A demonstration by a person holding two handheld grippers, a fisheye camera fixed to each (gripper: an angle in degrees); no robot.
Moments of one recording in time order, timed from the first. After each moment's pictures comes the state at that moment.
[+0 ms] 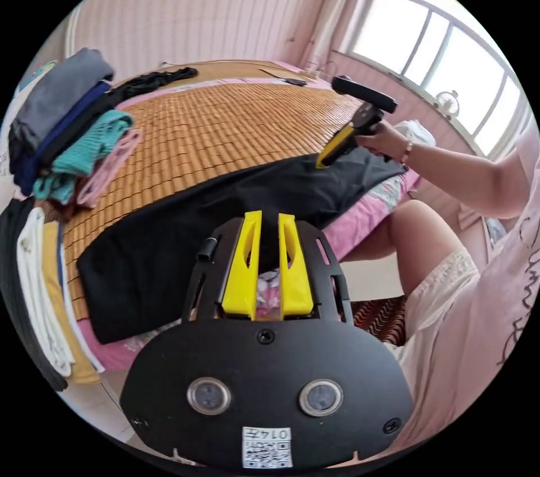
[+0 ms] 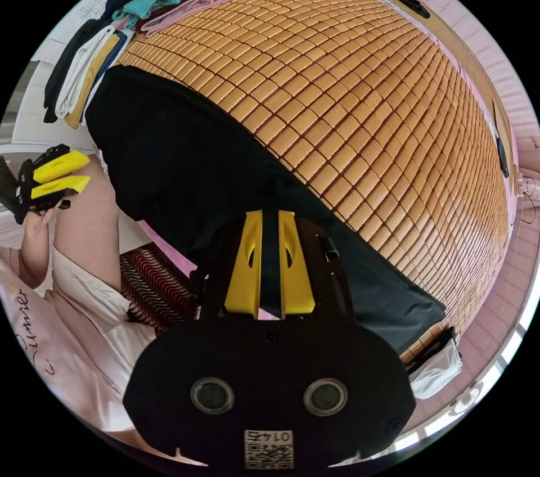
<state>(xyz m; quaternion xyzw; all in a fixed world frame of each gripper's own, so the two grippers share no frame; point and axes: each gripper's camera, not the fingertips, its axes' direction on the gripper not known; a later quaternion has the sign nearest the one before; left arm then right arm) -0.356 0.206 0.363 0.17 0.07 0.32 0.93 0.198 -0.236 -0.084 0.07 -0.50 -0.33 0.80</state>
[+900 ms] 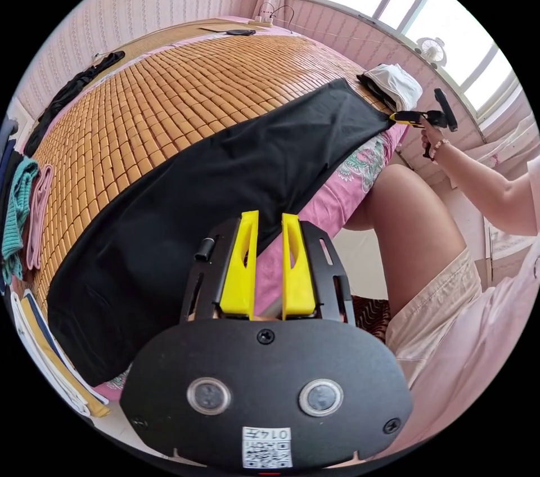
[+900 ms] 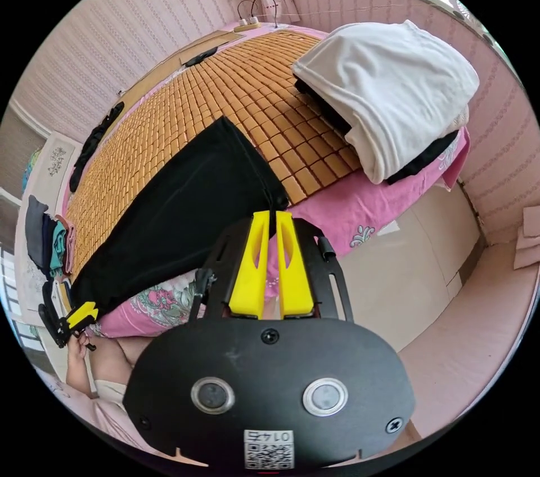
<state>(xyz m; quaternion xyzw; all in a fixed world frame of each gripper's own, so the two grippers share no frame) -0.191 0.175 0.467 0.07 0.05 0.37 0.93 0.471 -0.008 0.283 -0.03 -0.53 0.26 0.81</state>
